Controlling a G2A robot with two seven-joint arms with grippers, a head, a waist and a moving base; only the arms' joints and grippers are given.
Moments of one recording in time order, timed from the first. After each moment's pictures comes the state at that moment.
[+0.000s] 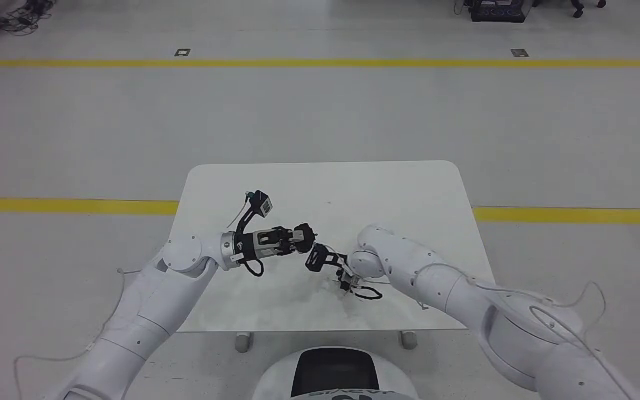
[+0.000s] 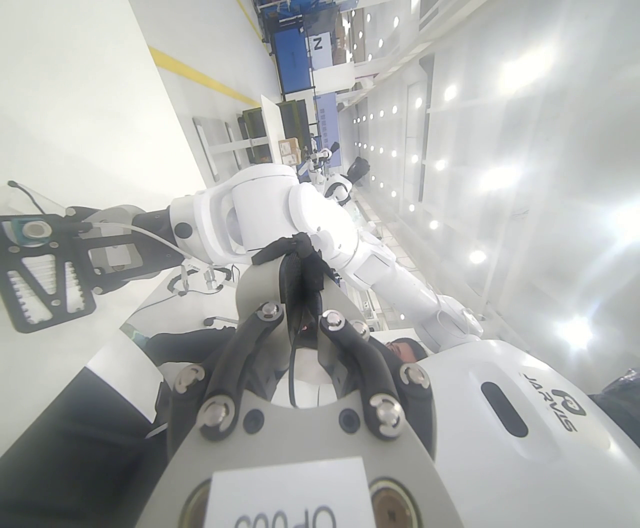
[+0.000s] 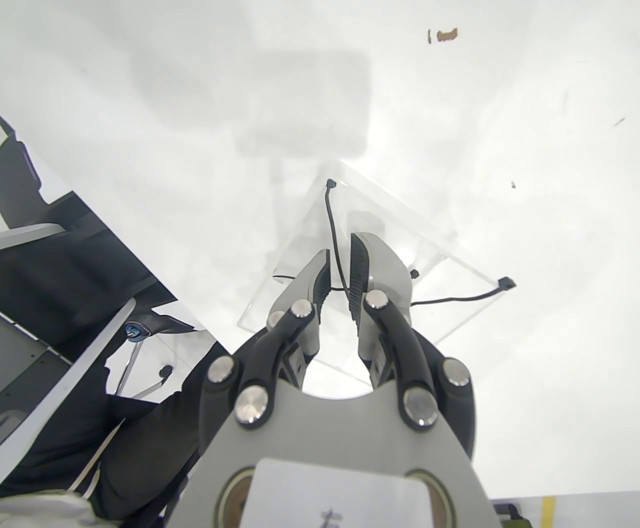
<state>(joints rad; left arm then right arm) 1.23 -1.02 -1.03 -1.37 -0.58 -0.32 -1.04 -0.74 -1.38 0.17 -0.92 -0.73 -0.34 0.92</state>
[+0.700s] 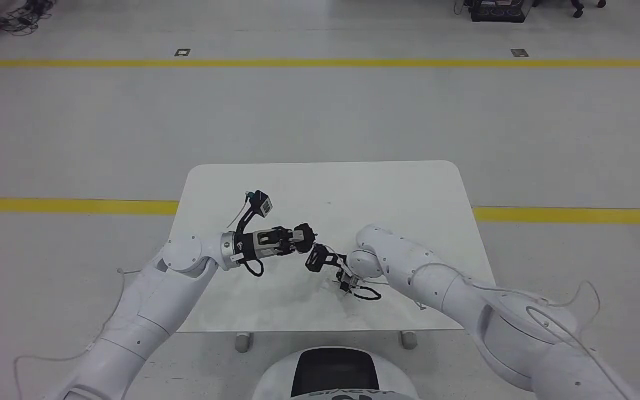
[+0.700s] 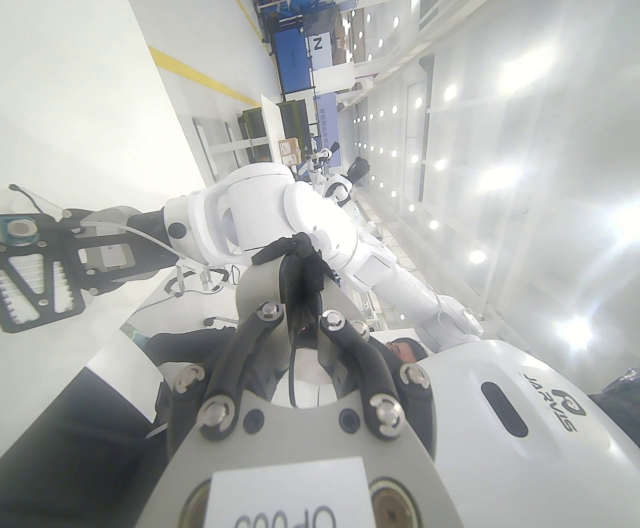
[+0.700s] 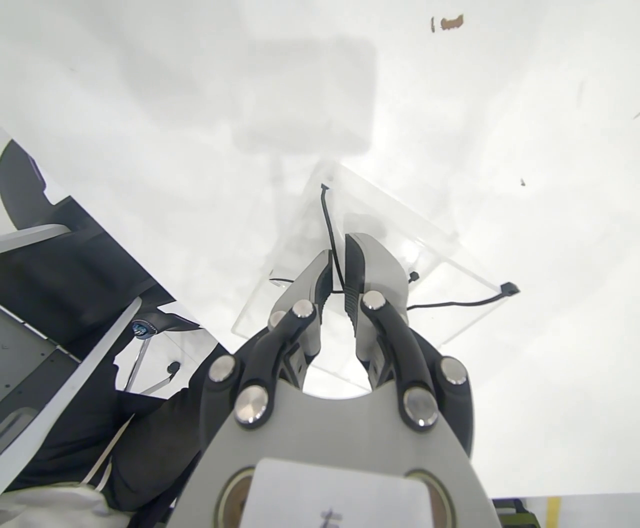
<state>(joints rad) 1.23 -1.02 -1.03 -1.37 -0.58 -0.32 -1.04 -0.75 -1.40 0.17 -0.88 -0.72 -0.34 0.93</state>
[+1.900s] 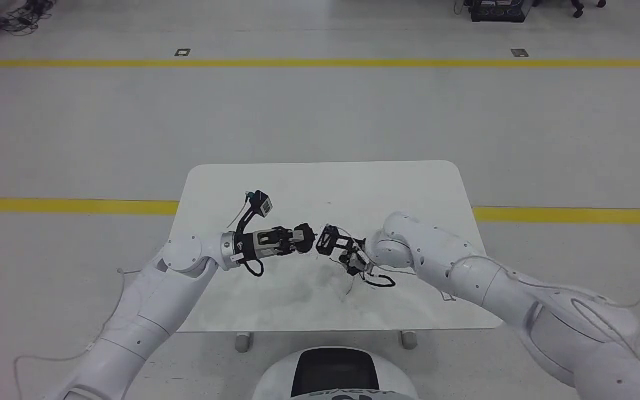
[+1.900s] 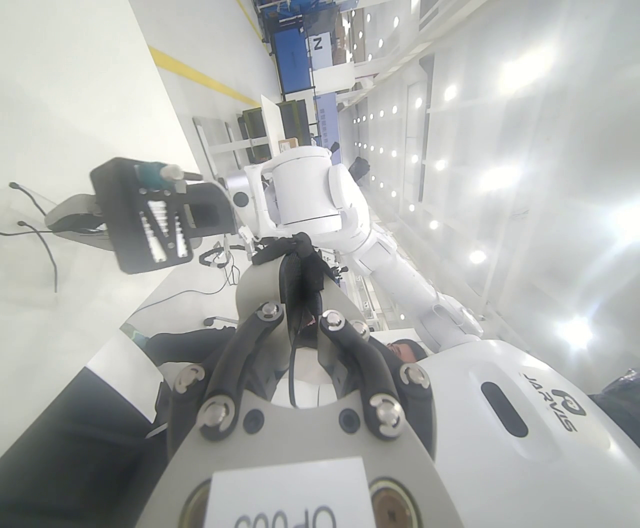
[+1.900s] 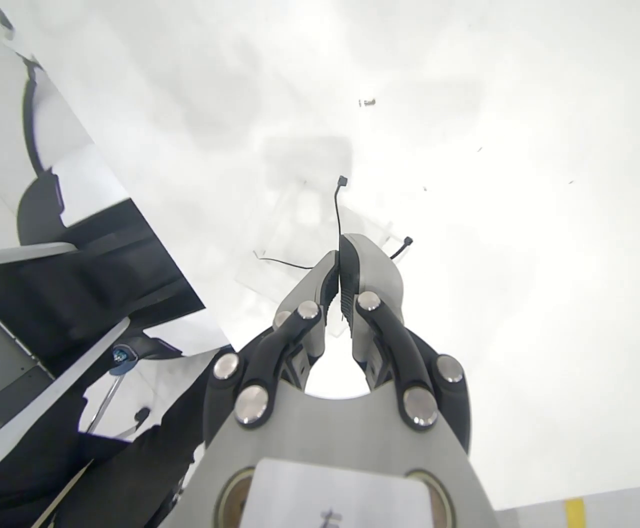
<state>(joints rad) 1.23 -1.02 -1.03 -1.37 -0.58 -0.32 -1.04 -0.69 -1.15 0.17 -1.18 -0.64 -0.34 0.73</state>
